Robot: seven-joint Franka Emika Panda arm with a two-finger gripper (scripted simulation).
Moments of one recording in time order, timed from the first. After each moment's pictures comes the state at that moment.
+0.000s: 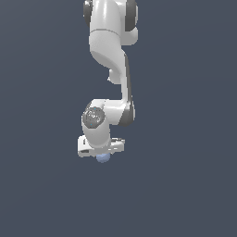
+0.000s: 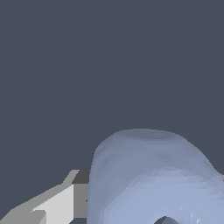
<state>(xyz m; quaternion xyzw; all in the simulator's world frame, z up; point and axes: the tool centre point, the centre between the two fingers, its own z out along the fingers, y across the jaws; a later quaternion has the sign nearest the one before) 0.075 -0.074 0.044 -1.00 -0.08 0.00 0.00</state>
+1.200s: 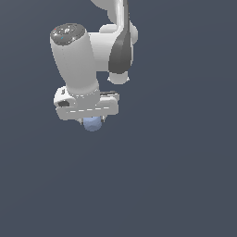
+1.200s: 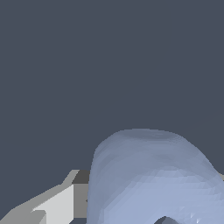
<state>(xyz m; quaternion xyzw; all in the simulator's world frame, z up) 0.021 -0.100 0.240 -1.00 -0.08 0.00 0.00</state>
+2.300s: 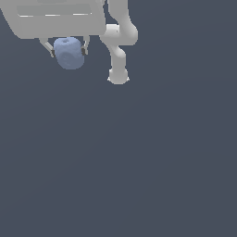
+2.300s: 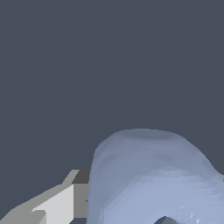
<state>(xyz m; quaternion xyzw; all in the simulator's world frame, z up) -0.034 -0.130 0.466 -1.00 -0.08 0.00 0.00</state>
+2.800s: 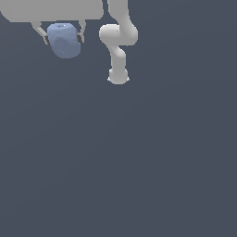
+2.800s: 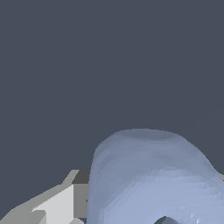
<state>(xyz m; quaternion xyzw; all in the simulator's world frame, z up) -0.039 -0.134 0.494 -1.00 -0.08 0.00 0.00</state>
